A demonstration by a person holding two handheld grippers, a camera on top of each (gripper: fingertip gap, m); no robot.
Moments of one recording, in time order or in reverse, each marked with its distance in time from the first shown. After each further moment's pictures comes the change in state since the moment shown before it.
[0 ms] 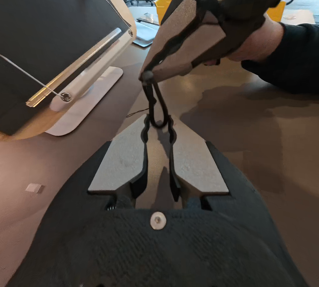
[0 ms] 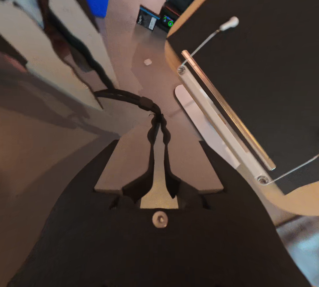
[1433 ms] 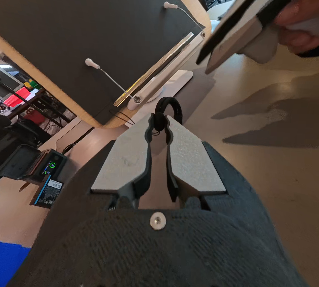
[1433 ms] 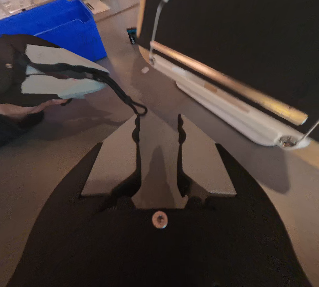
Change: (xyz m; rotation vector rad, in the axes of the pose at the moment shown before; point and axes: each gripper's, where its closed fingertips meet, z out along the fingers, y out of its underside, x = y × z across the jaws) left arm -0.059 -0.008 -0.013 0.014 -0.502 0.187; right arm 0.033 0.017 -0.006 0.068 -0.165 0.494
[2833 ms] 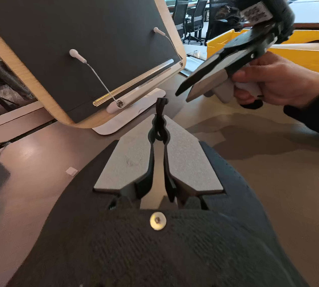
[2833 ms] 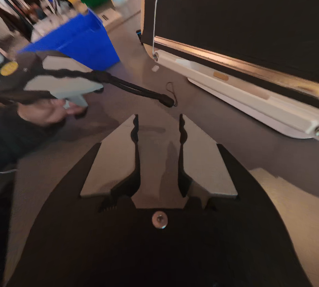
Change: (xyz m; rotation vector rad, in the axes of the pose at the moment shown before) left arm 0.009 -0.015 -0.007 0.106 0.193 -0.310; right arm -0.004 0.010 0.009 -0.005 -0.101 0.148
